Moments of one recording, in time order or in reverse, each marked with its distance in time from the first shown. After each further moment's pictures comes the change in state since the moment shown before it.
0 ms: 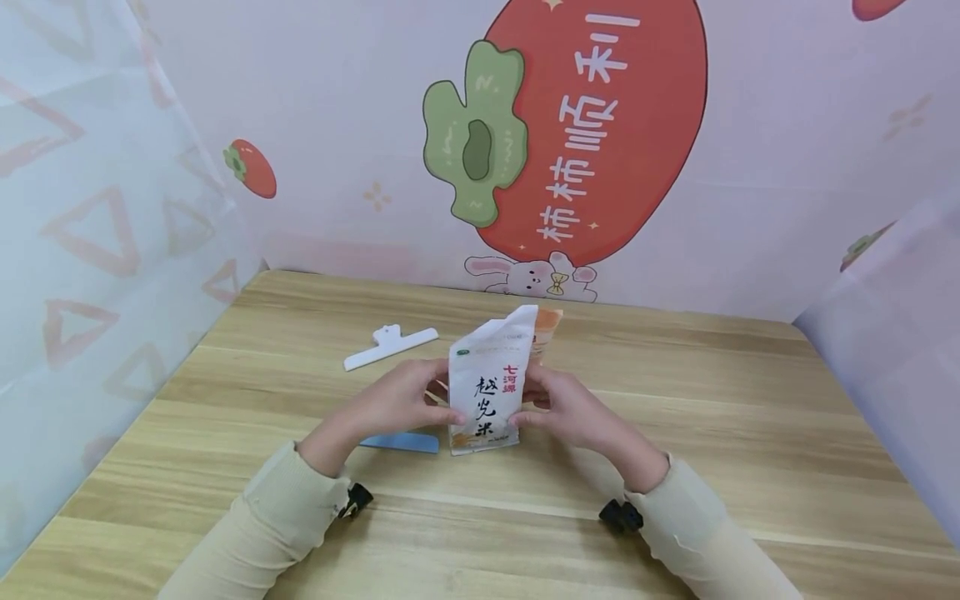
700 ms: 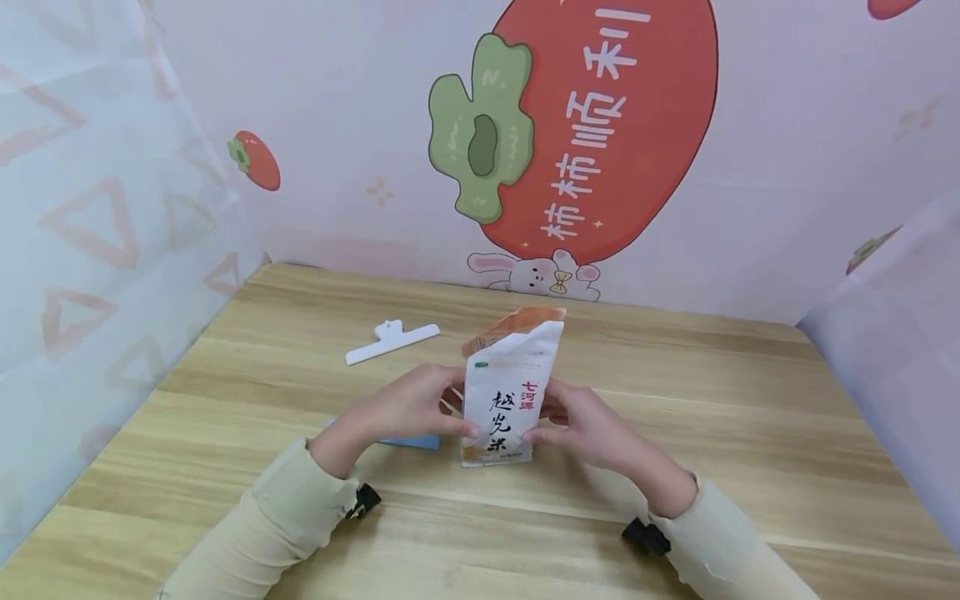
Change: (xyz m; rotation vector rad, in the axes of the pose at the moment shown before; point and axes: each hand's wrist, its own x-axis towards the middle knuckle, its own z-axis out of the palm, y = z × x) left_hand 0.003 0.010 0.009 -0.034 -0.076 0.007; right_hand -0.024 0.003 -0.001 -0.022 -0.018 -0.015
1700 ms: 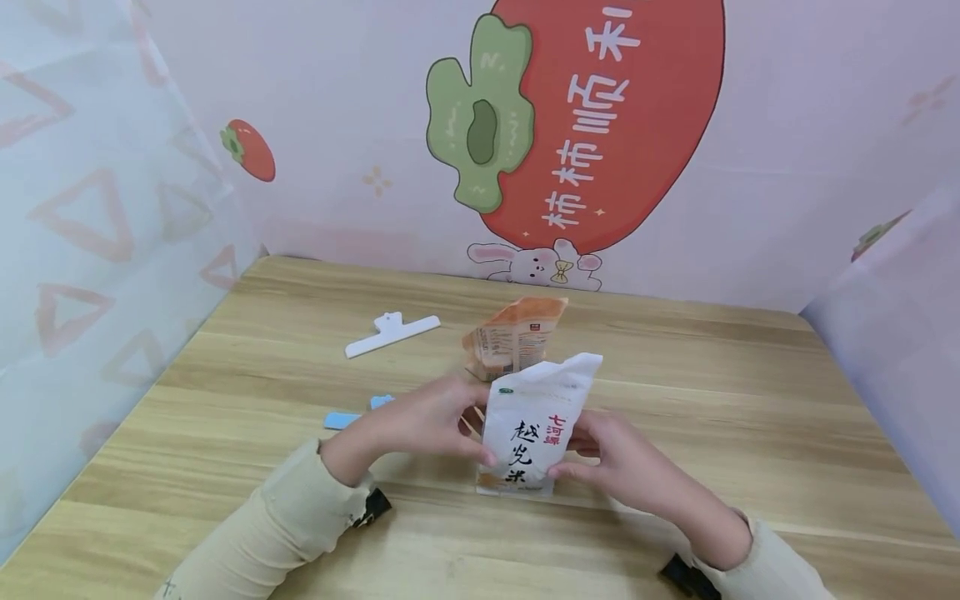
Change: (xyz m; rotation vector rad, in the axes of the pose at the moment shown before) left_hand 0.001 0.017 0.016 -0.027 -0.161 0.085; right_hand -0.049 -0.008 0.006 -0.023 0.011 0.031
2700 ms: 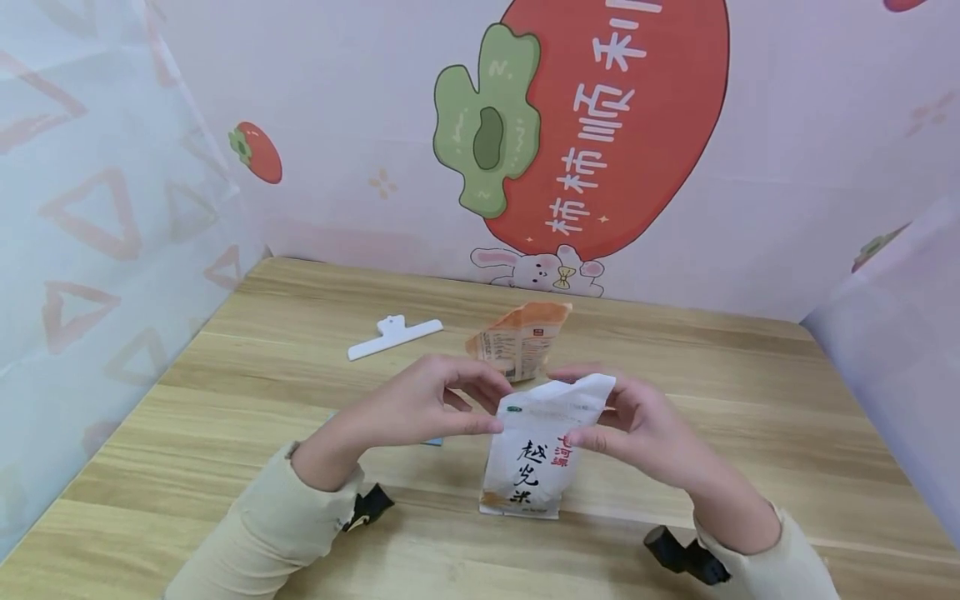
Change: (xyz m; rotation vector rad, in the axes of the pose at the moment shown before) left_hand -0.021 0.033 -0.019 -0.139 0.176 0.077; right_hand 0.001 -0.050 -0.034 0.277 0.088 -0.258
